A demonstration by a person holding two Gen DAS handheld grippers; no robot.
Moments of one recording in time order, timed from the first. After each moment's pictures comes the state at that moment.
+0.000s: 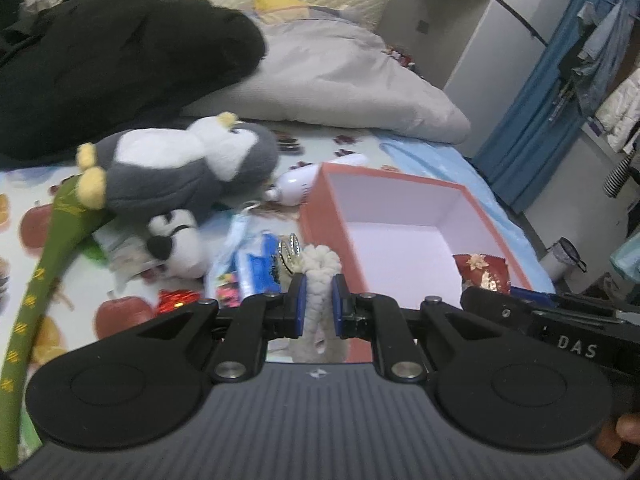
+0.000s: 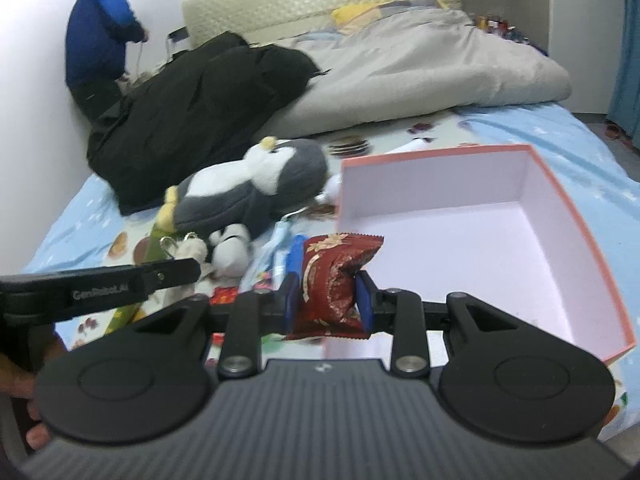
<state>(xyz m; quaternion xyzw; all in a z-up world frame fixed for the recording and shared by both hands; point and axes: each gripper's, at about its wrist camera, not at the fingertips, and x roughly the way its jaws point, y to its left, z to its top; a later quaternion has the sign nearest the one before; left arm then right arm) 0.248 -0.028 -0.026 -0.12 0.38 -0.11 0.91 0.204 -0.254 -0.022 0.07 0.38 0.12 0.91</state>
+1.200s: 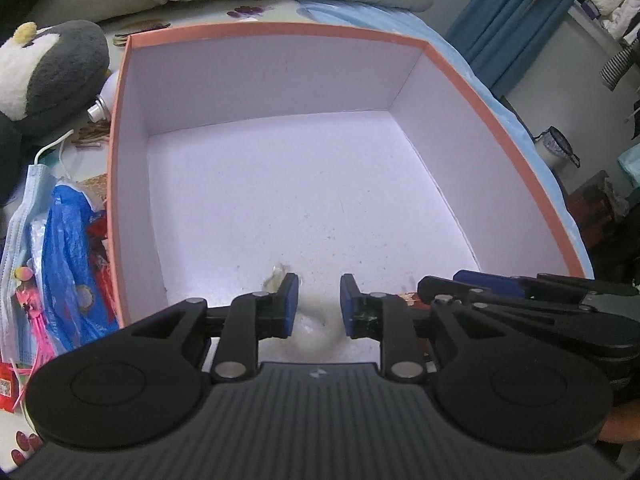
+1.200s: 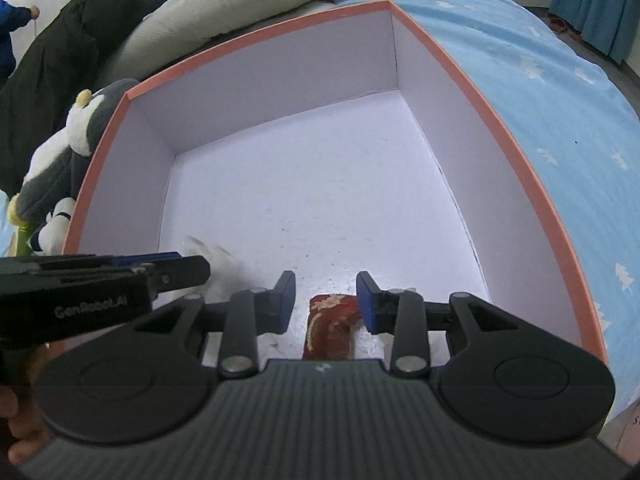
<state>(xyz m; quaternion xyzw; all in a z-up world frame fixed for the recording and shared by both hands) 0.367 -0.203 -0.151 -0.05 0.52 -0.18 0.83 0.292 -0.381 -0.150 0.12 0.51 0.04 0.85</state>
